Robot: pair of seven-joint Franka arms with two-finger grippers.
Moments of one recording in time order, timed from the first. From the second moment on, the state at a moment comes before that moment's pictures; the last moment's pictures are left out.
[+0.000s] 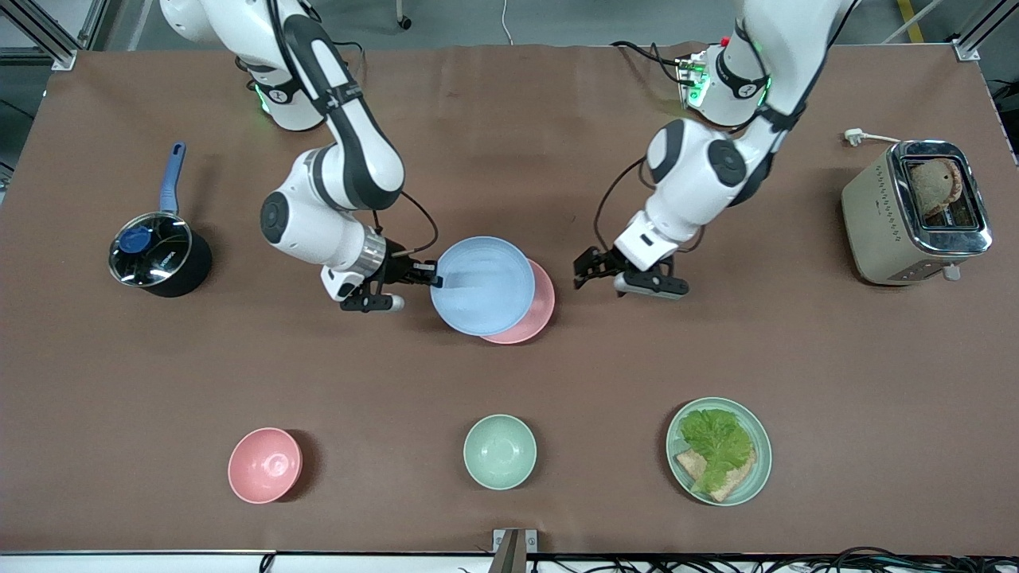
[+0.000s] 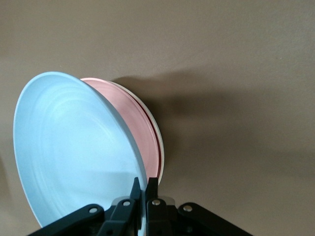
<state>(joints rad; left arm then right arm) -0.25 0.24 -0.29 -2.20 -0.47 2.70 -0.09 0.85 0.40 -0.34 -2.04 0.97 2.42 -0.08</state>
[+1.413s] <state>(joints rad) -0.10 -0.01 -0.05 -1.51 0.00 1.57 -0.11 0.93 0.53 -0.35 -1.97 1.12 2.50 -0.08</state>
